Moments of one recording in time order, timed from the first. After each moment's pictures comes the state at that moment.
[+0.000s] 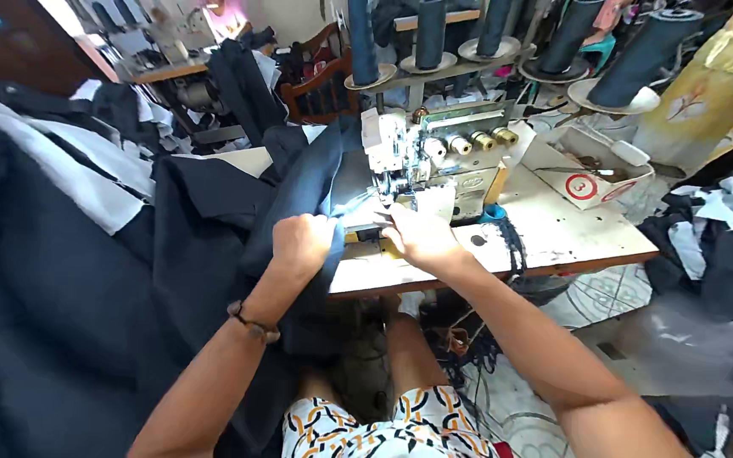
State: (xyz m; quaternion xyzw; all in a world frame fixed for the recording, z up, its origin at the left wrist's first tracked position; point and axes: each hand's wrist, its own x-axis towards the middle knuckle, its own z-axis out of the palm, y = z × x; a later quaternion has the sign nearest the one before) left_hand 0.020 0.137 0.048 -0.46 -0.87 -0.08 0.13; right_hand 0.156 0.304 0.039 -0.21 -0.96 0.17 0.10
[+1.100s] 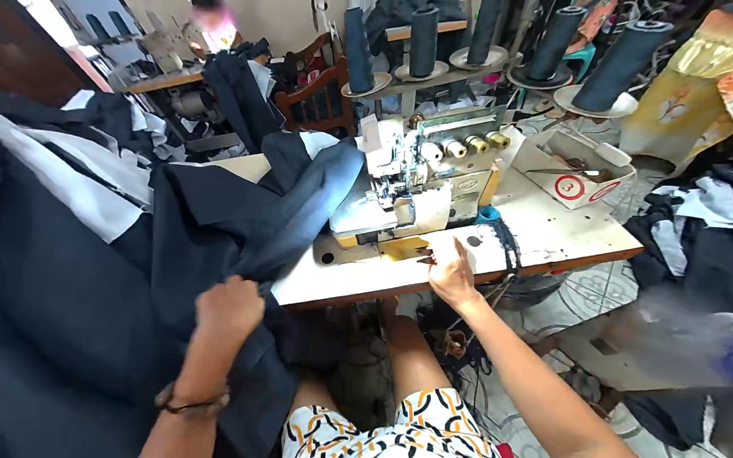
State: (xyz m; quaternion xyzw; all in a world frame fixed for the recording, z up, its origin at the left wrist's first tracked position) left_hand 0.002 0.050 0.052 -0.26 -0.95 0.12 -0.12; right_hand 0.191 0.338 -0.102 -0.20 -0.87 0.11 0.43
